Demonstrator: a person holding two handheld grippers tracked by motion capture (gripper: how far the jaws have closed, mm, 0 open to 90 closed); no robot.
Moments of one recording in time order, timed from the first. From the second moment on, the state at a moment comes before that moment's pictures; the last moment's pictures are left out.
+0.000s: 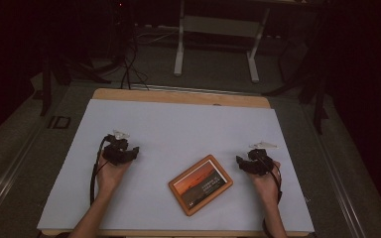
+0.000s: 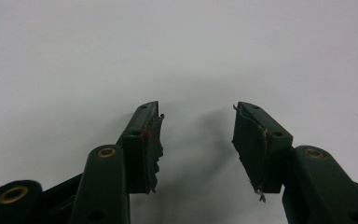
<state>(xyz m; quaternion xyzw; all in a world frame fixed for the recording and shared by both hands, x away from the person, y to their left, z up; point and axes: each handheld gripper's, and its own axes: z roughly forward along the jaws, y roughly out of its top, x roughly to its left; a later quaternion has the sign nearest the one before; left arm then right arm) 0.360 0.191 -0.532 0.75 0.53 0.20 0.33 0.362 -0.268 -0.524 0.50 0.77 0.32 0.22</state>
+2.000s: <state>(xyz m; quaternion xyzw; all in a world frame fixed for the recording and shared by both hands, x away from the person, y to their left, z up) 0.332 0.097 -0.534 0.87 0.30 0.10 0.38 0.244 -0.225 -0.490 0.35 0.86 0.31 0.17</state>
